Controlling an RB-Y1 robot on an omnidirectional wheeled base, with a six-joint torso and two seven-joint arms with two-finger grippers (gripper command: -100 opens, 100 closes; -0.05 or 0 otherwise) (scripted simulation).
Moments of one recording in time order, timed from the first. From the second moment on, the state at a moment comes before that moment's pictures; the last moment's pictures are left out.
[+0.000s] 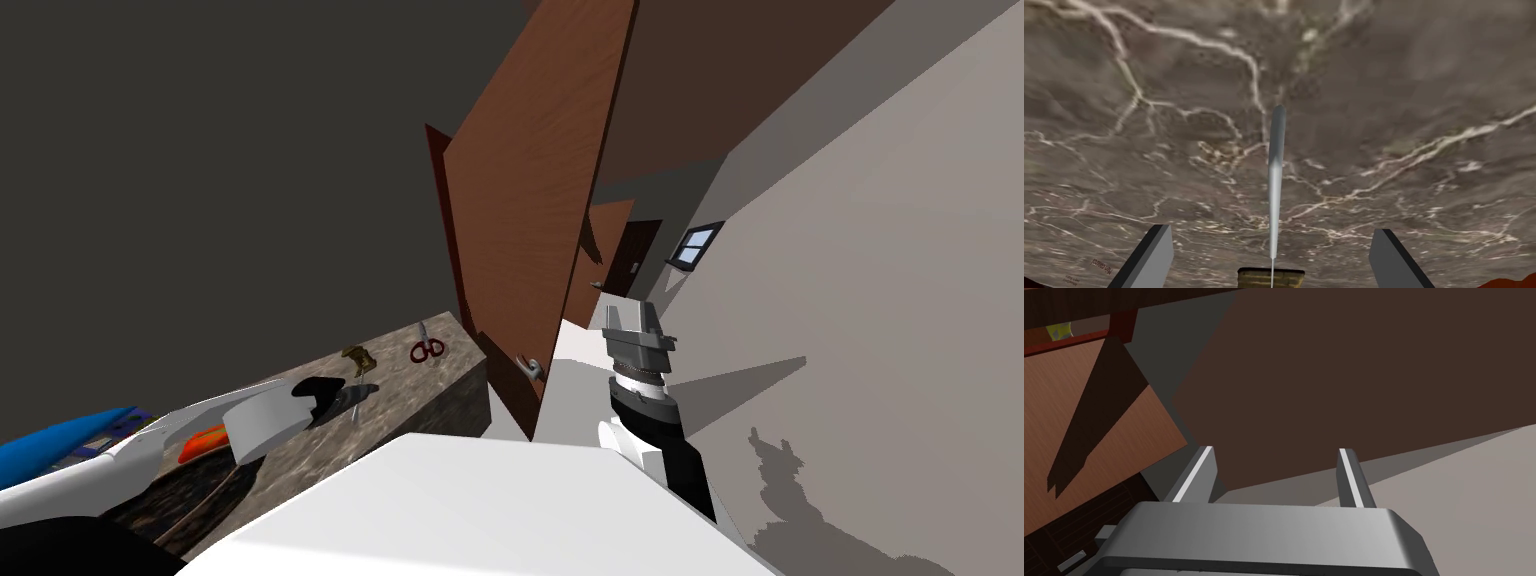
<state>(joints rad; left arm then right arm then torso) 0.55 1.39 -0.12 -1.81 0.66 0.70 -0.25 0.52 -0.01 0.05 -2.39 -0.04 -0.56 -0.08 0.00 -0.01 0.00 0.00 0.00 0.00</state>
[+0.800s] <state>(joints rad) 0.54 1.36 -0.14 -1.76 0.65 0.70 -0.25 0.52 -0.01 0.05 -2.39 -0.04 -0.56 -0.08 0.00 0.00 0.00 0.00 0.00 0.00</state>
